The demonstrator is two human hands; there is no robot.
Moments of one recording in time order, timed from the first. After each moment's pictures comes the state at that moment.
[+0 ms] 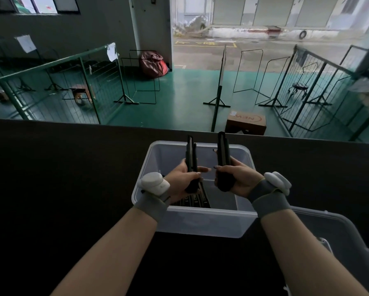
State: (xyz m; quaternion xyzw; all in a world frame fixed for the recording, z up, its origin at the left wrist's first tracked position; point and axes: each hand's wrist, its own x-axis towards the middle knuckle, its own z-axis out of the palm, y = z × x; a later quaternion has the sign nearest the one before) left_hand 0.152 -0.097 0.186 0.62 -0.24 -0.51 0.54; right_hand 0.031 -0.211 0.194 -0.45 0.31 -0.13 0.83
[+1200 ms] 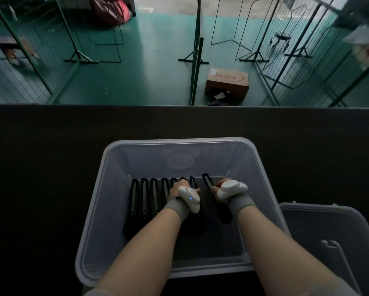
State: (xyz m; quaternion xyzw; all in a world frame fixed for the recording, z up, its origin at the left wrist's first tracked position) left_hand 0.207 -0.255 -0.006 0.85 -0.27 -0.43 0.13; right_hand 0.100 -0.325 0.028 -0.69 0.58 0.20 0.39
